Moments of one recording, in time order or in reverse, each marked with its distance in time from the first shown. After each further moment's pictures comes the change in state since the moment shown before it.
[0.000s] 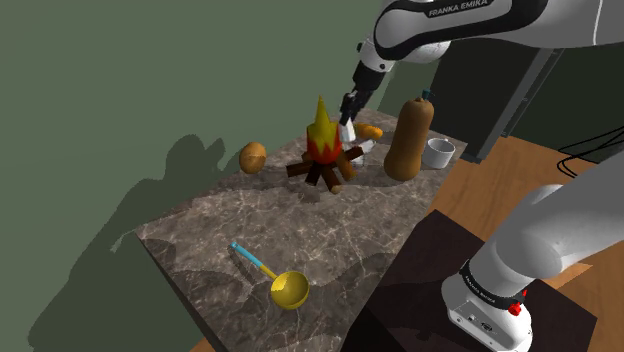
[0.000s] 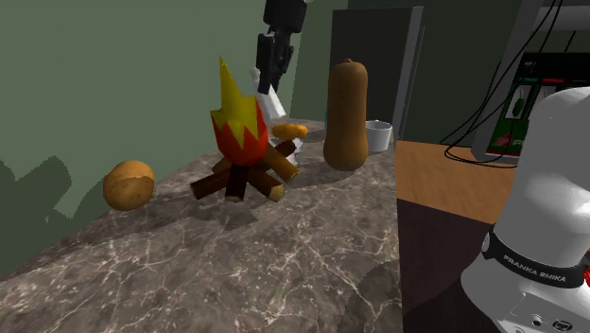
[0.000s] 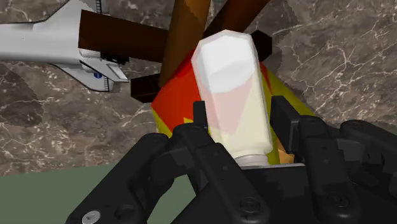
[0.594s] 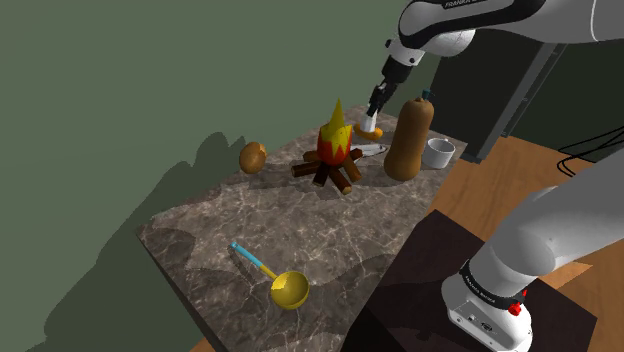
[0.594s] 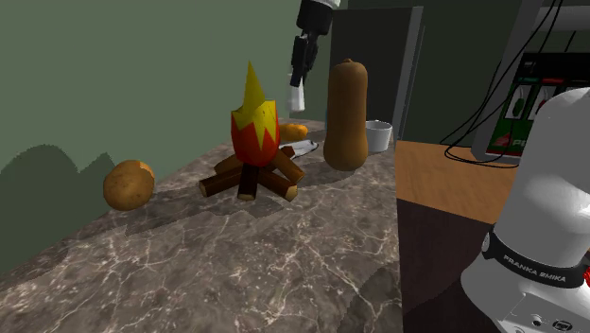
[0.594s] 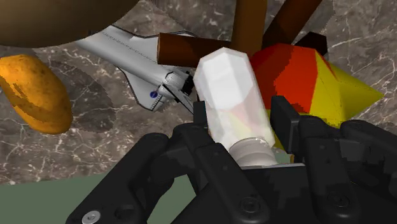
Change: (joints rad) arm -0.080 0.022 -0.156 0.032 -0.008 -0.053 -0.223
